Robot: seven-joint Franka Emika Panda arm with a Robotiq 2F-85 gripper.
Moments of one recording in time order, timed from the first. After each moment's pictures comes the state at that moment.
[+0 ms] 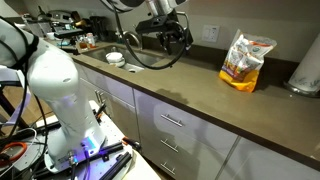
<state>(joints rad) -0.15 -0.70 -0.18 -2.71 -0.28 2.43 -0.21</state>
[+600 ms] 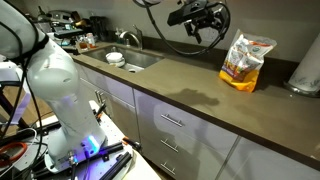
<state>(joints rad) -0.15 -0.45 -0.28 -2.46 -0.29 2.63 -0.34</state>
